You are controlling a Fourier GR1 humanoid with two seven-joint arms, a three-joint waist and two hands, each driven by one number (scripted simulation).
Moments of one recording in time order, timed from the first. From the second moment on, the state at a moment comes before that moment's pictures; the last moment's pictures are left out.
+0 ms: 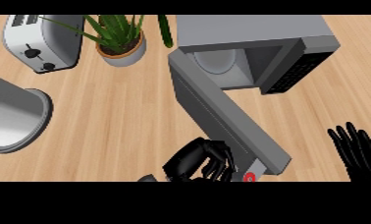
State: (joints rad) left arm -0.25 0.01 -0.79 -1.27 -0.04 0.04 -0.17; right arm 0.32 -0.29 -0.15 -1.57 -0.30 0.55 -0.57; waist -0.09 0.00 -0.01
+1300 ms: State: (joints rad) left arm -0.76 0.00 -0.91 -1.01 0.40 0.61 -0.20; right arm 0.37 -0.39 -0.08 -2.00 -0.56 0.57 -0.26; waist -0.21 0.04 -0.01
